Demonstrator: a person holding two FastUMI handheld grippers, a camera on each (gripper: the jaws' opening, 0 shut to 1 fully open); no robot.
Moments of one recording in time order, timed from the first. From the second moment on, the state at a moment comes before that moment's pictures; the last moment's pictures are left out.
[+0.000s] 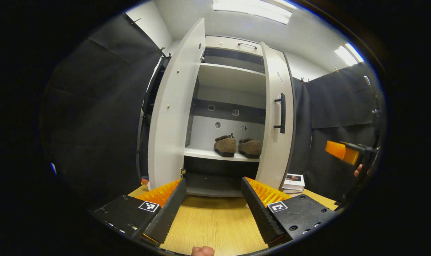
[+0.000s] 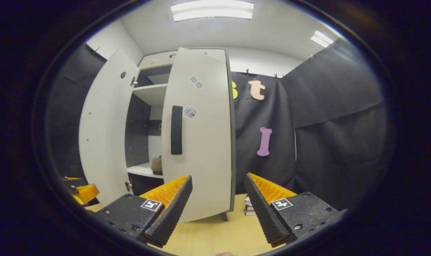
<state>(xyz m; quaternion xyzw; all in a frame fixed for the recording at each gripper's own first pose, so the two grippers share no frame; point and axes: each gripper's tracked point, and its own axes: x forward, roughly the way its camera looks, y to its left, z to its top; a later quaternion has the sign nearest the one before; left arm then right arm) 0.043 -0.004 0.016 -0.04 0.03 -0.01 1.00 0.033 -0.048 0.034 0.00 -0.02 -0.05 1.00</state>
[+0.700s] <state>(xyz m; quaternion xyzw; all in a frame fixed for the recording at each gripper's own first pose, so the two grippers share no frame) 0.042 -0.020 0.060 -0.11 -0.02 -0.04 0.99 0.012 -0.033 -0.039 0.02 0.05 -0.03 1.00</state>
